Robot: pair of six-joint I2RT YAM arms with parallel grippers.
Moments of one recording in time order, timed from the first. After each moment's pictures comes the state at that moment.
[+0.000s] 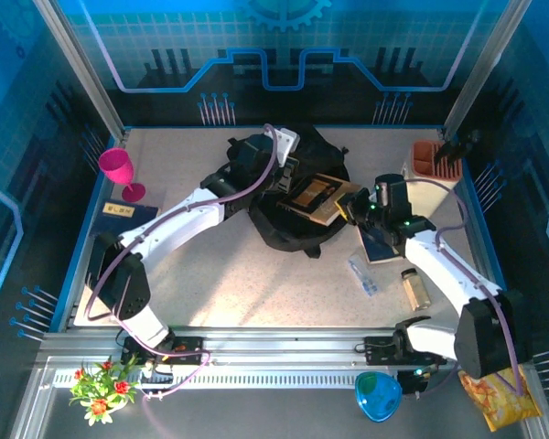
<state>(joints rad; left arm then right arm) -0.64 1.64 1.42 -0.21 -0.06 -0.13 0.26 1.23 0.80 -0.18 -0.32 1.26</state>
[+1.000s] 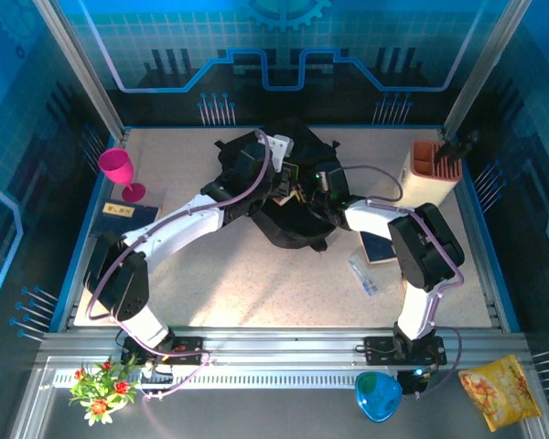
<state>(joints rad) -0.62 1.64 1.31 -0.09 0.01 -0.29 0.47 1.85 1.06 0.25 -0.14 1.42</state>
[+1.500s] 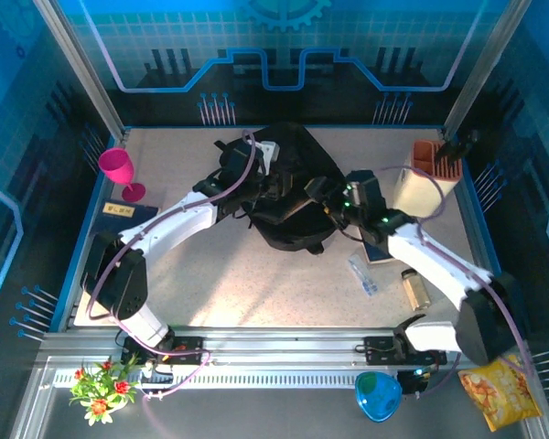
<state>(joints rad) -0.55 1.62 1.28 -0.25 0.08 -0.41 0.47 1.26 0.88 -0.21 -0.10 1.13</state>
